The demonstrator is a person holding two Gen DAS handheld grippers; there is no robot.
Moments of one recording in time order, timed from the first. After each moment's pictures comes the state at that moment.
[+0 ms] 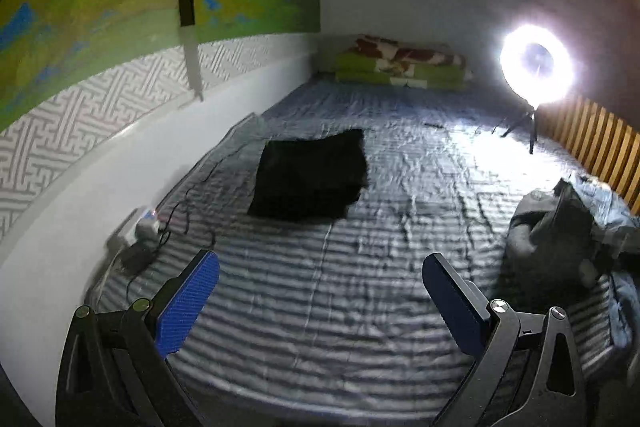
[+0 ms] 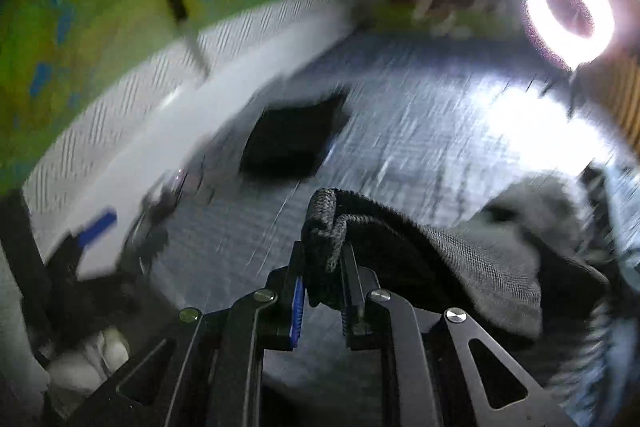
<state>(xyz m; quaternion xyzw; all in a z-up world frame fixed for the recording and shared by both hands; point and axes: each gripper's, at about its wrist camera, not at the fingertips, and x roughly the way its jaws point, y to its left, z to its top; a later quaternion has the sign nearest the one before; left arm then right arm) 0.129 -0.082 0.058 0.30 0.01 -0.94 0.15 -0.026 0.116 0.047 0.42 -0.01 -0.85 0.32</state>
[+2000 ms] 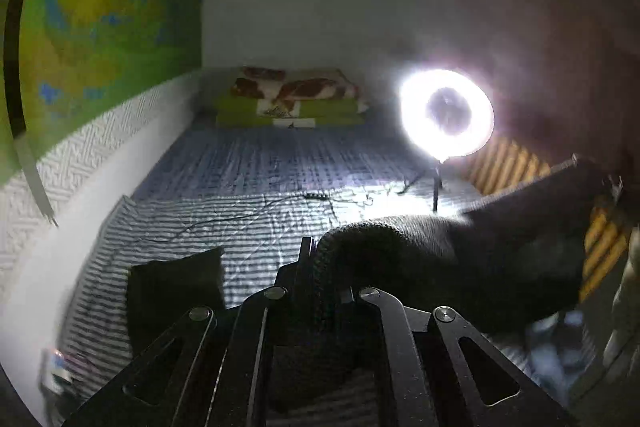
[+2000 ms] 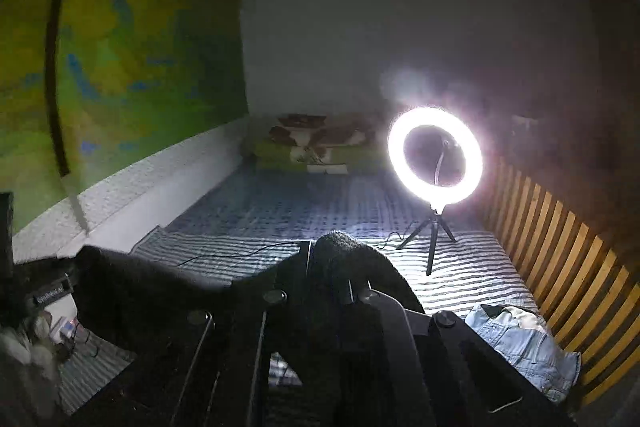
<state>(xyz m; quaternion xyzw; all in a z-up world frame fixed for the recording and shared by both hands) -0.086 0.007 0.224 0.28 0.00 -0.96 -0.05 -0.169 0.283 0.224 0.20 -0.02 -0.97 0.13</state>
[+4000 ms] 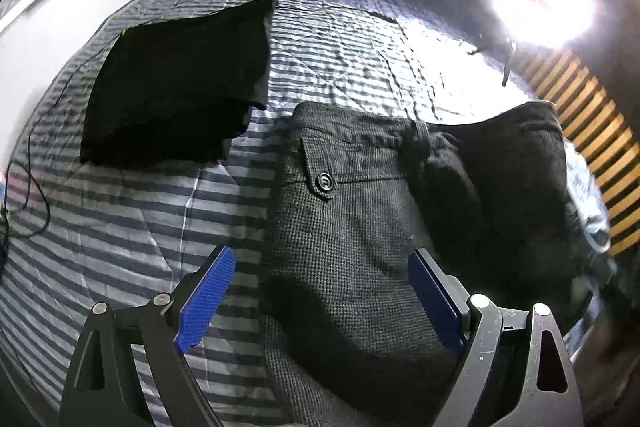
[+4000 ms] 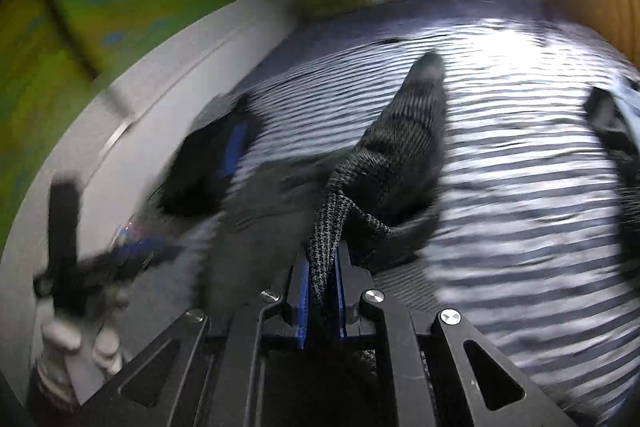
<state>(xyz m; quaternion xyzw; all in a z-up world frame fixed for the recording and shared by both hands) -0.099 -0.091 -0.029 0.49 0.13 -0.86 0.00 -0.158 0.183 -0.055 0.43 -0.11 -0.85 0.28</state>
